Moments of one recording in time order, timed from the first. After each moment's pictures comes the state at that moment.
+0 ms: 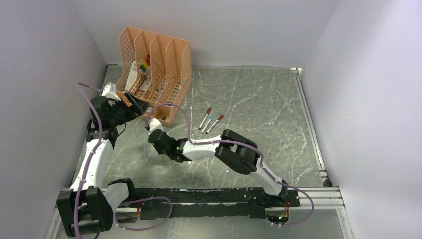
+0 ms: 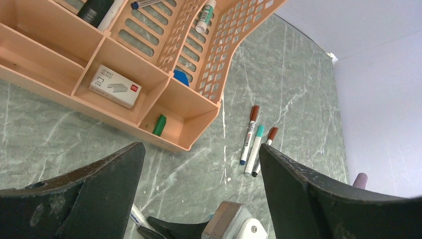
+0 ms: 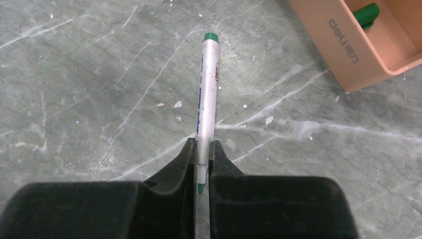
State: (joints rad) left arm 0.16 1.02 0.68 -0.05 0.45 -0.55; right arm 1.22 2.26 1.50 0.15 0.35 0.28
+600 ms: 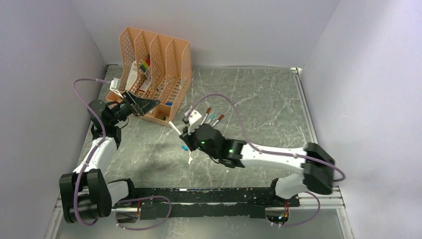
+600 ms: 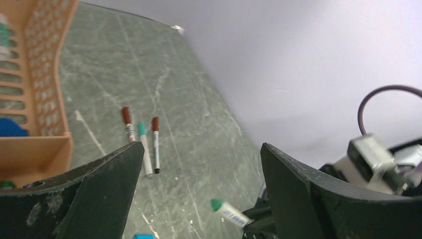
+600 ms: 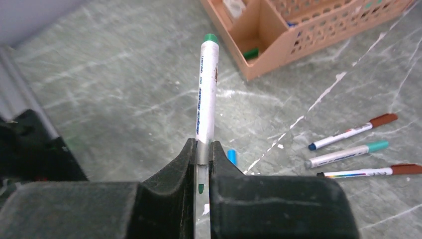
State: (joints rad) left arm 0.17 1.13 0.58 0.64 0.99 -0.87; right arm 1.20 1.47 0.95 0.16 0.34 0.19
